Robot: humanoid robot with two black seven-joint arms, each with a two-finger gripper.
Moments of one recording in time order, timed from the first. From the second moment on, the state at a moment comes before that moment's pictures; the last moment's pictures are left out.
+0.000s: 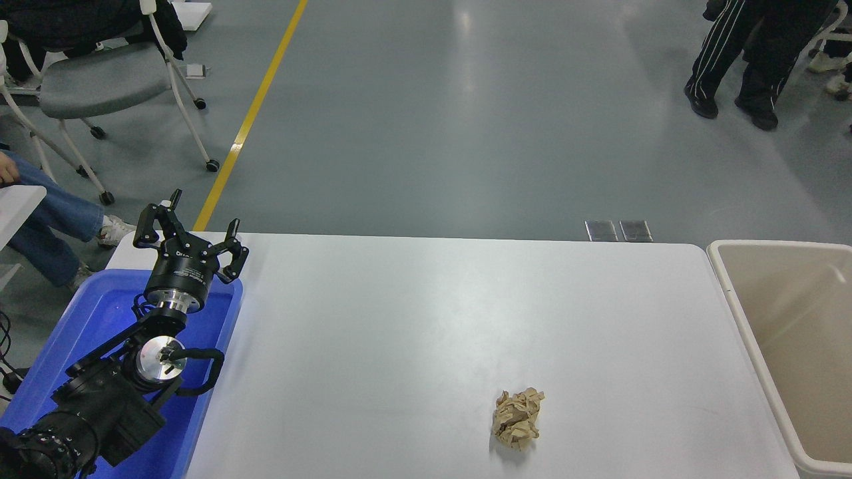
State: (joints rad) left arm -0.59 0.29 -0.81 -0.47 -0.06 -0.50 -0.60; right arm 0.60 -0.49 -0.26 -0.24 -0.34 0.19 0.32
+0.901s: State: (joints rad) left arm -0.59 0.29 -0.81 -0.47 -0.06 -0.50 -0.60; right arm 0.59 -0.45 -0.25 -0.25 -0.34 0.13 0.30
